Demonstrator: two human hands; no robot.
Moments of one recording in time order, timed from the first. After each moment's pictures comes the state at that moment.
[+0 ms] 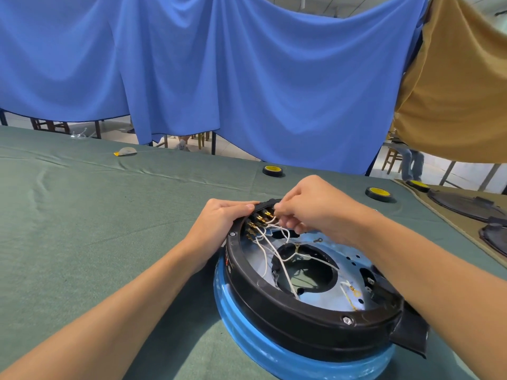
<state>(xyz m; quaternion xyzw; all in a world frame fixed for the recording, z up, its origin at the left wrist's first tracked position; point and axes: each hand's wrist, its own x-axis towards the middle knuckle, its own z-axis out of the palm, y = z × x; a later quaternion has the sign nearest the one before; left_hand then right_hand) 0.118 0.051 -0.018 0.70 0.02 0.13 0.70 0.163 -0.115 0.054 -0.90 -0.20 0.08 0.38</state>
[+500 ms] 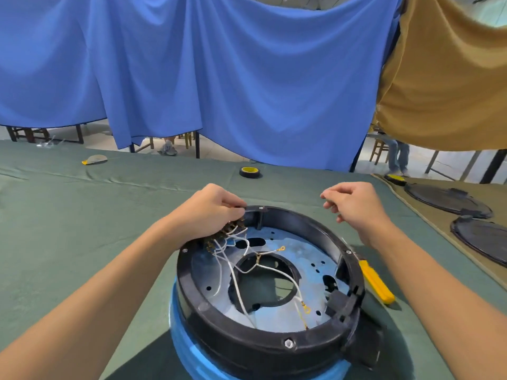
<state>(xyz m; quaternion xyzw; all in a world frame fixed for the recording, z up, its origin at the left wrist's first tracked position) 0.161 0.029 0.022 0.91 0.01 0.09 0.40 0.248 -0.220 0.028 -0.85 -0.09 -0.12 0.51</state>
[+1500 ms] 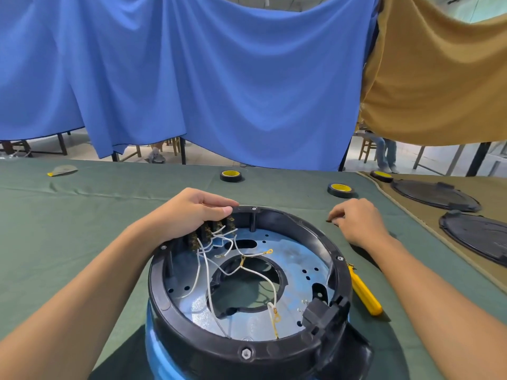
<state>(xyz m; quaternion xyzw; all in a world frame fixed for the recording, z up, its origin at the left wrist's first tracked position) 0.199 0.030 0.017 0.89 -0.05 0.05 0.45 0.319 -0.278 -0.020 -0.98 -0.06 -0.15 0.14</state>
